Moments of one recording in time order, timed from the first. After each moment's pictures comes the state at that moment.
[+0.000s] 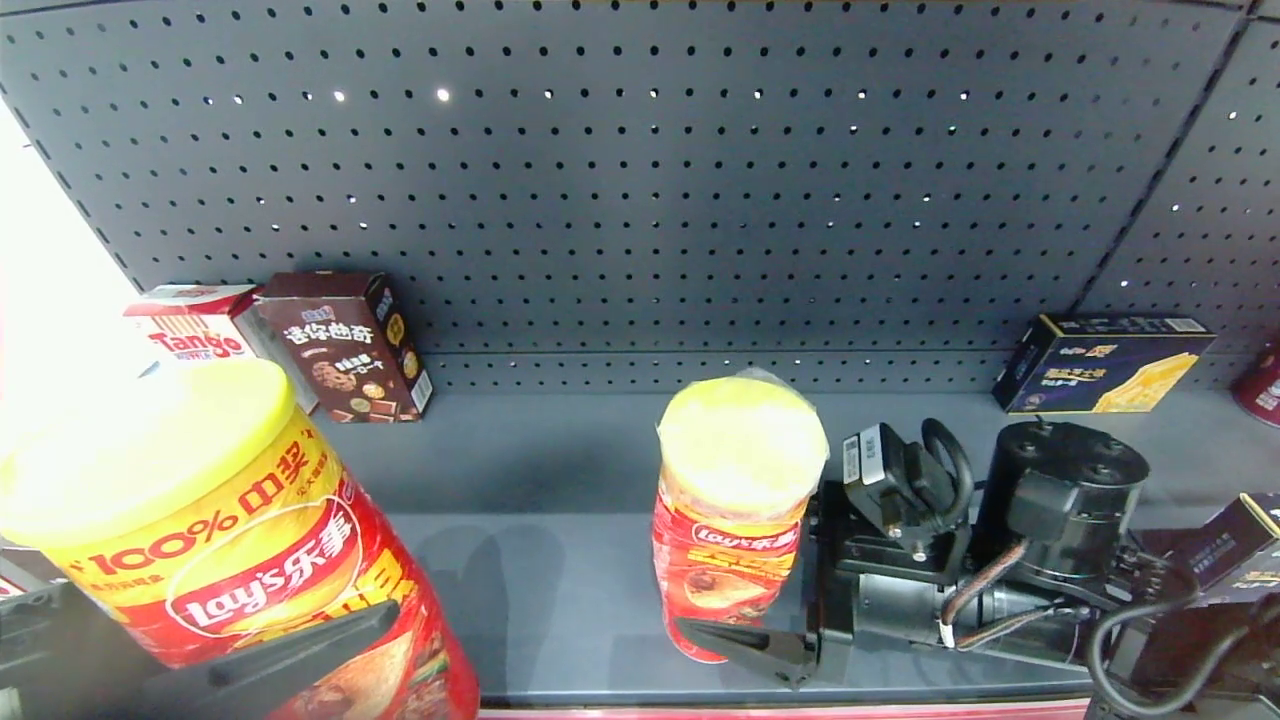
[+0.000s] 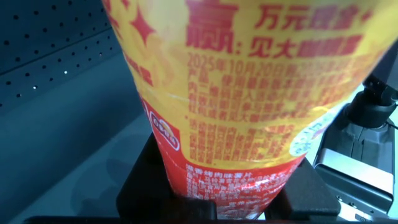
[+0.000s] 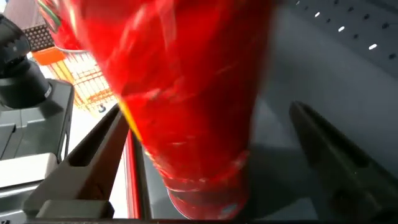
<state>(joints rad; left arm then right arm) -0.37 1.00 -0.36 -0.59 -0.62 0.02 0.70 1.77 -0.54 -1.17 0.58 -0.18</state>
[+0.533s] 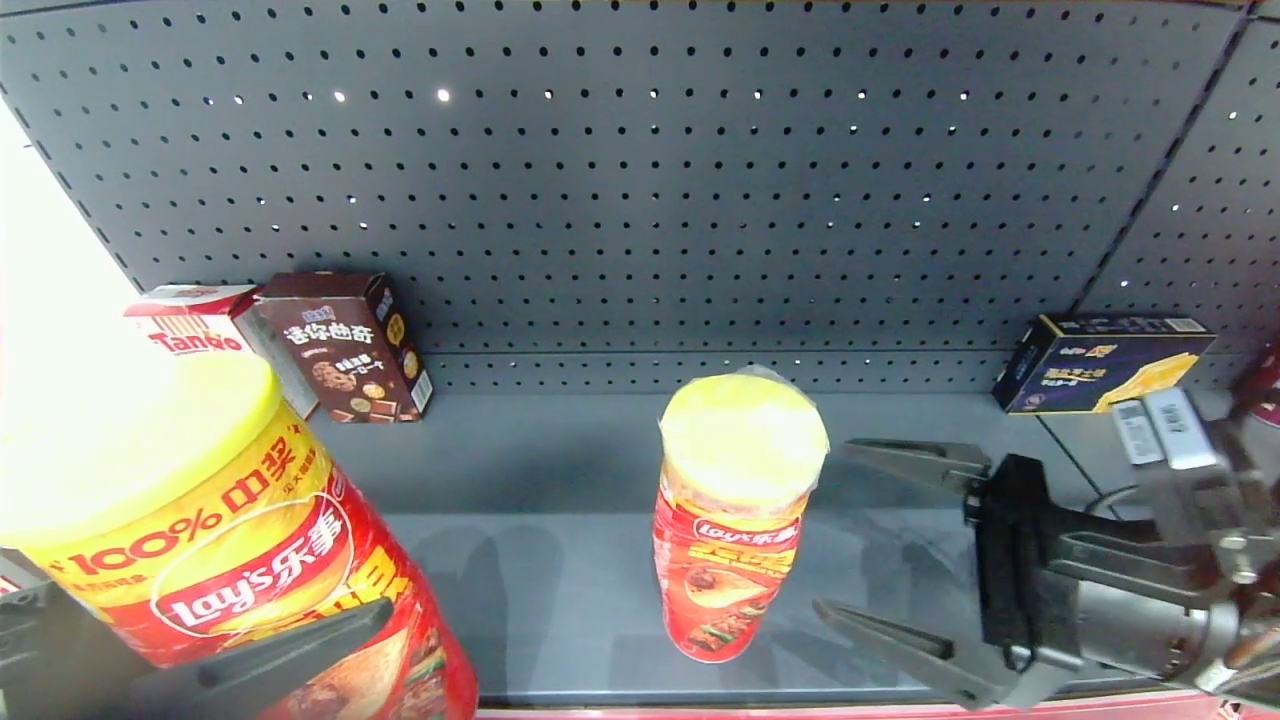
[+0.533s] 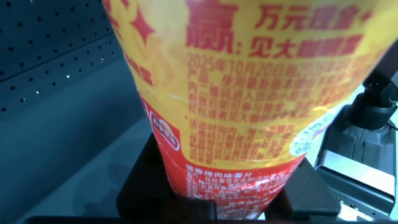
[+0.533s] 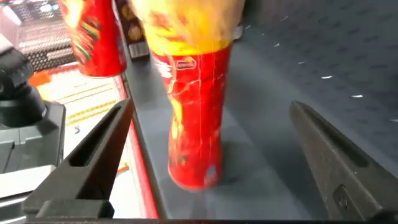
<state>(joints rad) -0.37 0.99 -0.37 -0.59 -0.62 0.02 0.63 1.41 -0.36 -1.13 0.54 -0.18</state>
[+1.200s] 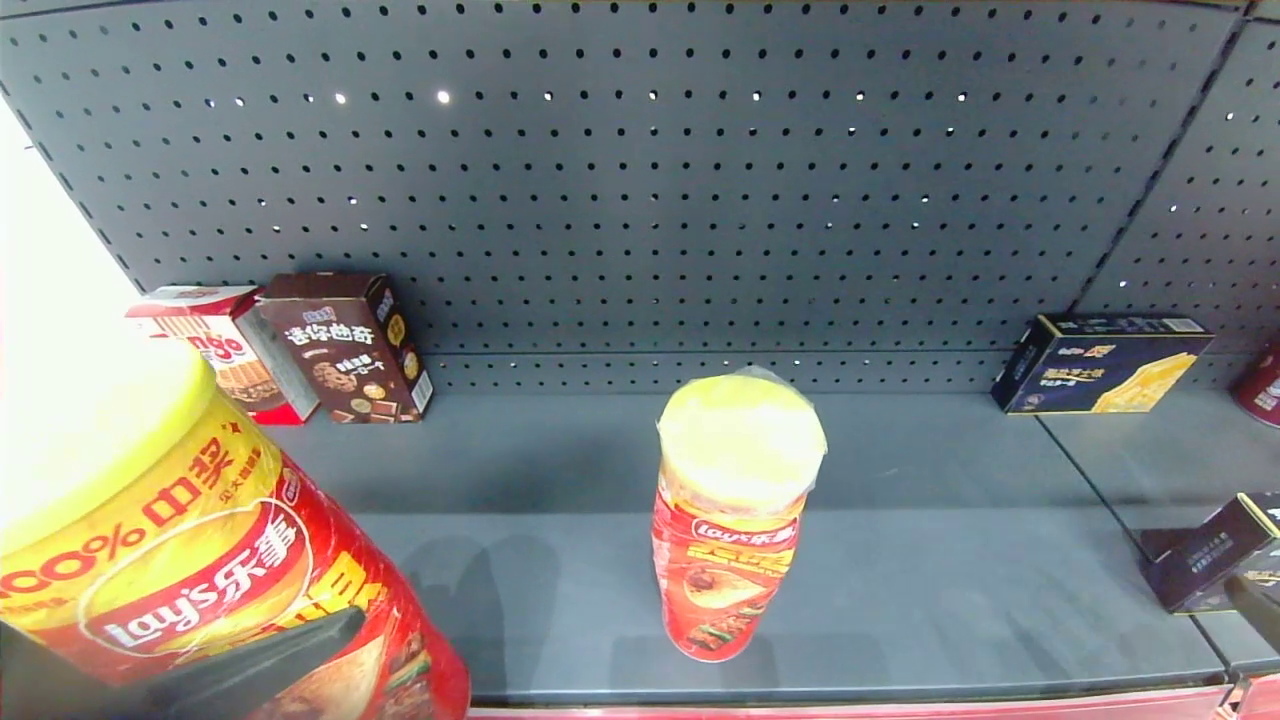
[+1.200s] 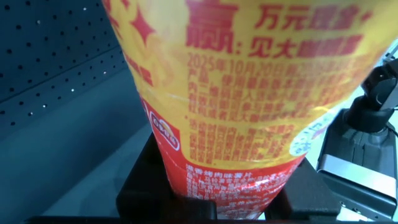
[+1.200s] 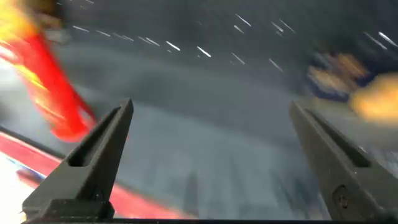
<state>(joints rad) -0.38 0.94 -0.37 -0.60 -0.62 0.03 0.29 0.62 -0.17 -0.56 0.07 -0.04</state>
